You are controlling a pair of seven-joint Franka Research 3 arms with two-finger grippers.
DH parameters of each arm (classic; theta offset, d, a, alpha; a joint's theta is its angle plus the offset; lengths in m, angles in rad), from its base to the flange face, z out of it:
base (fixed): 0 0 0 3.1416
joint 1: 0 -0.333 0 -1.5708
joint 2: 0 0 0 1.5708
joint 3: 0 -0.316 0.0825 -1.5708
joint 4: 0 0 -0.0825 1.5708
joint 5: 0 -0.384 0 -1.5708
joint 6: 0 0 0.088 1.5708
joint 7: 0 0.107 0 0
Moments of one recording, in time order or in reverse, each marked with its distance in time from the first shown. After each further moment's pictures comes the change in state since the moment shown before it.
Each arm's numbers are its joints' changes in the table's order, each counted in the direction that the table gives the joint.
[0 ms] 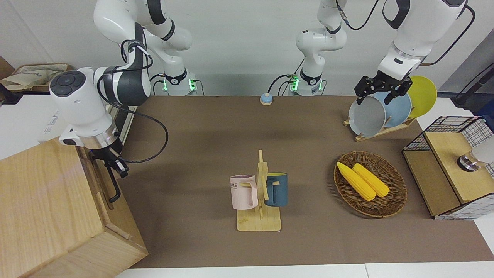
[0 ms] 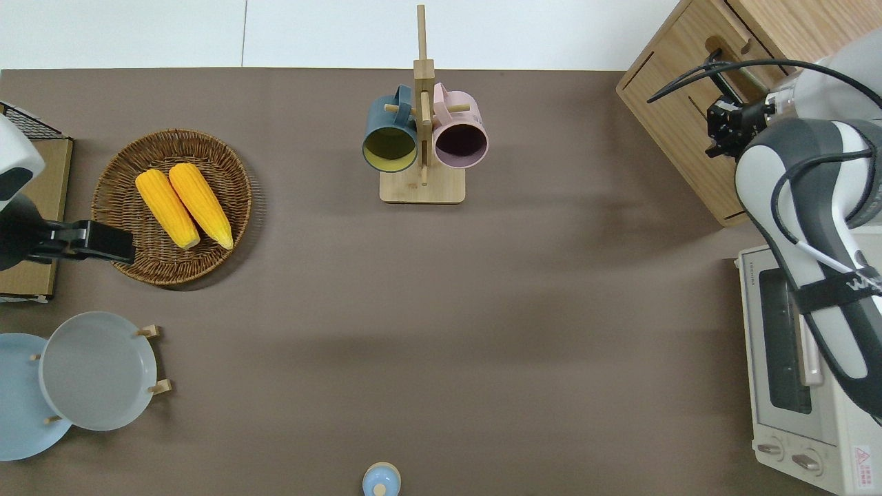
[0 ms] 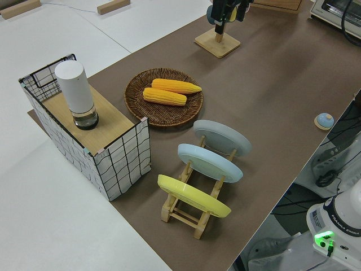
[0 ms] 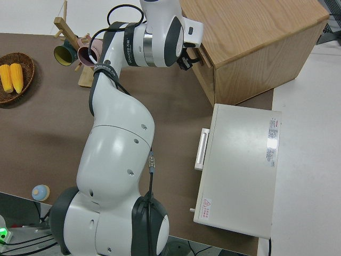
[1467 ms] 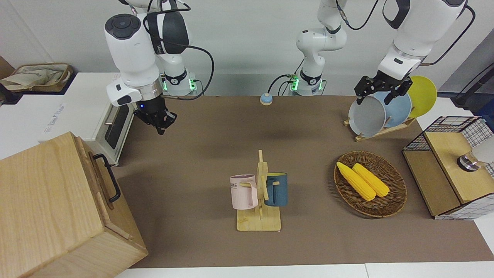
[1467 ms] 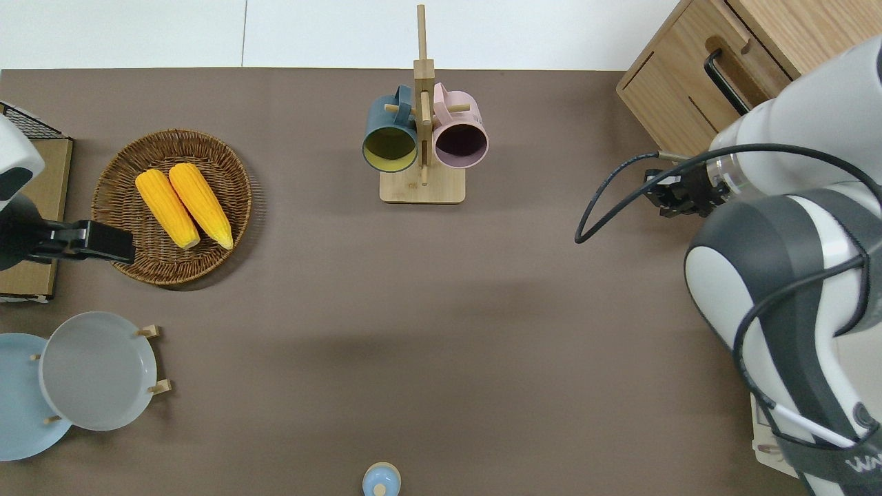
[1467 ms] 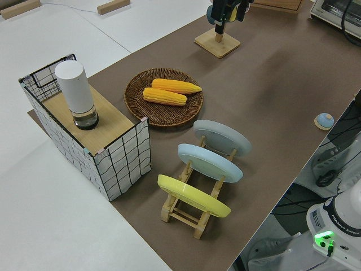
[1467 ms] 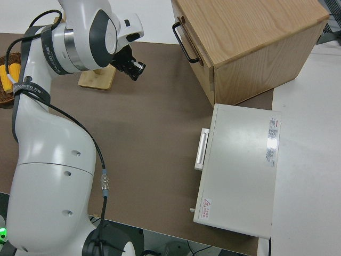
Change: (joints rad) left arm 0.000 0.000 0.000 0.000 0.000 0.000 0.000; right arm -0.181 0.271 -0.007 -0.143 -0.005 -0.229 -0.383
